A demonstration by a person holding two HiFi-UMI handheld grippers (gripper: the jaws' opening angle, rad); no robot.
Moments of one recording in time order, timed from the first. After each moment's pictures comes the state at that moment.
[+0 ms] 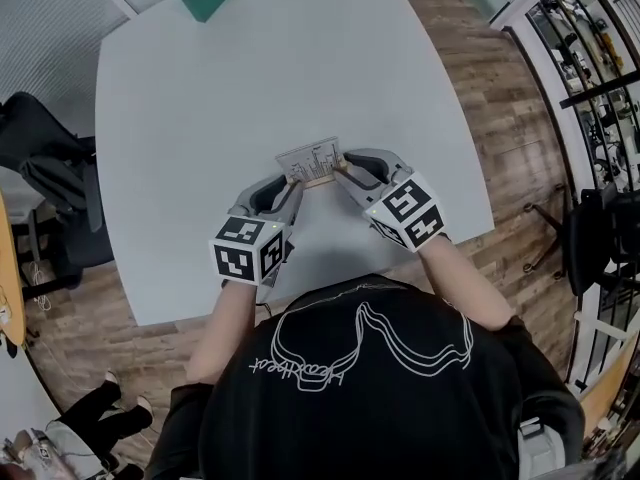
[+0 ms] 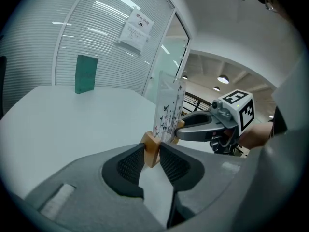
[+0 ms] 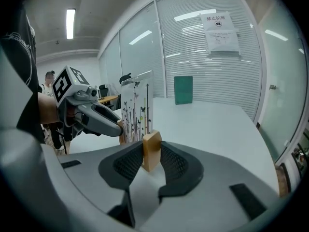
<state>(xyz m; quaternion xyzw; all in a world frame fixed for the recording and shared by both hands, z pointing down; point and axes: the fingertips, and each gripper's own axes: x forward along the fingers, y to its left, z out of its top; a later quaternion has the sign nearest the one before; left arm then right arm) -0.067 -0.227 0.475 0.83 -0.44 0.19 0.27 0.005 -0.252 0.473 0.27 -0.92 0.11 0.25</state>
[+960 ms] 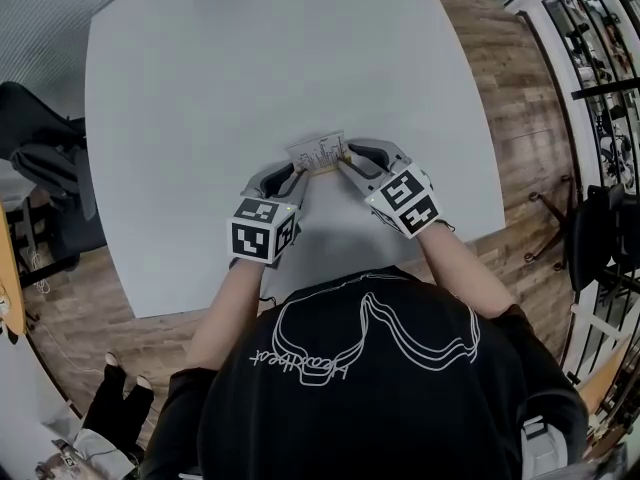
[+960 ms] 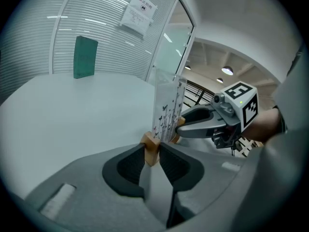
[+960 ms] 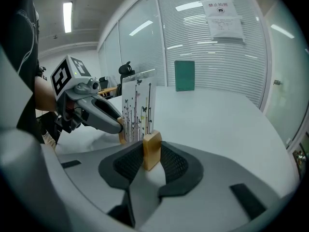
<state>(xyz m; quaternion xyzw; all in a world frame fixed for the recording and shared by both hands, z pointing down) -0.070 -0.241 0.550 0.82 -0.43 0.24 0.30 0.001 -0.267 0.550 0.25 -0.91 0.12 0.30</state>
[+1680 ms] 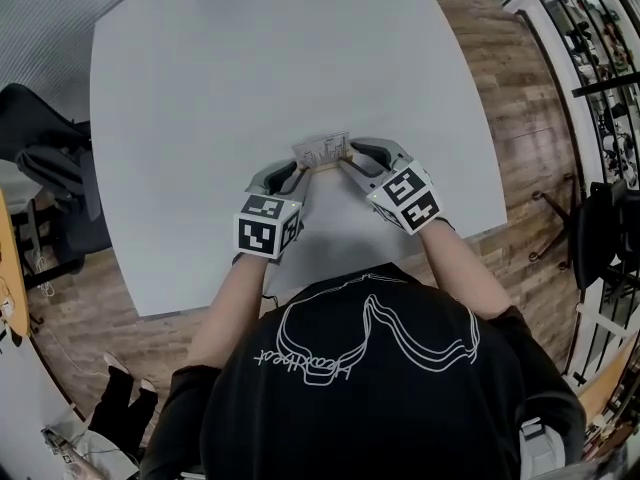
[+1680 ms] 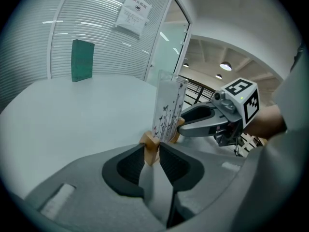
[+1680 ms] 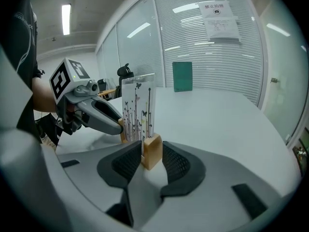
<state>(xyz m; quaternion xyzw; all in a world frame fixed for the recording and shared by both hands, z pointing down) -0.069 -0.236 0.554 0.82 -0.43 0.26 0.28 0.005 -0.260 0.552 0.26 -0.91 0.12 0.29</state>
